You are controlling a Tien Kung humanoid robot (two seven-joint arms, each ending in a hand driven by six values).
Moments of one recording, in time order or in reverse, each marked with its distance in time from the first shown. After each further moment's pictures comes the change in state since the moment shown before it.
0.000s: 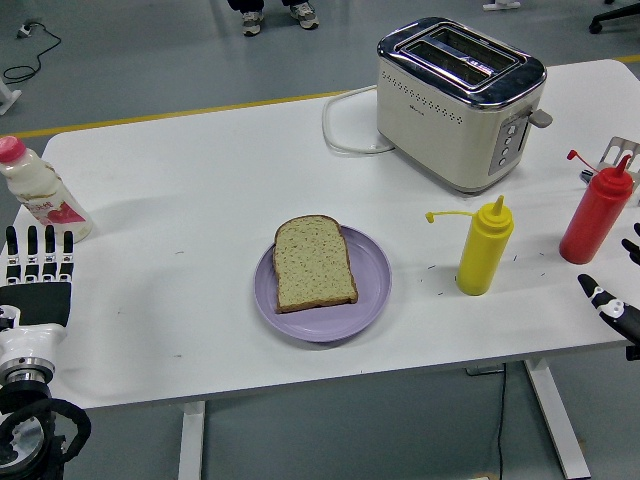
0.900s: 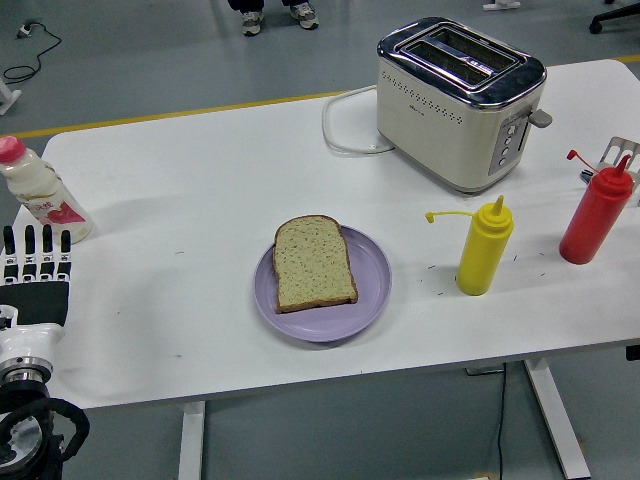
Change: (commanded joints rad) left arm -0.003 0.000 -0.007 -0.001 0.000 0.000 0.000; right arm 0.091 0.000 0.206 -0.025 0.294 0.098 -0.022
